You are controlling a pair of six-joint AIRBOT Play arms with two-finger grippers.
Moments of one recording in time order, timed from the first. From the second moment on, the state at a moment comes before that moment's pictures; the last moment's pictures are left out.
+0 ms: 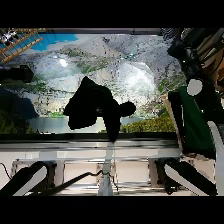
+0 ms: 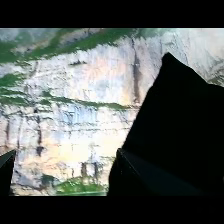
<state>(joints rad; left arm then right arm) 0.10 -1.05 1.29 1.43 -1.14 -1.41 0.05 -1.07 1.00 -1.18 0.03 1.63</state>
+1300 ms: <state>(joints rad) 0.09 -1.69 1.24 0.88 -1.06 -1.09 0.41 -1.25 0.61 -0.72 0.97 1.29</state>
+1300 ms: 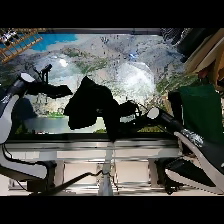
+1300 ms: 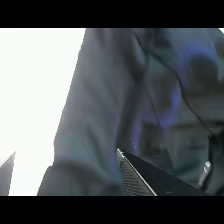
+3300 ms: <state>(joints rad) 0.54 -1.03 1.47 -0.28 -0.97 -0.74 0.27 -1.11 1.90 -1.37 1.10 1.35</state>
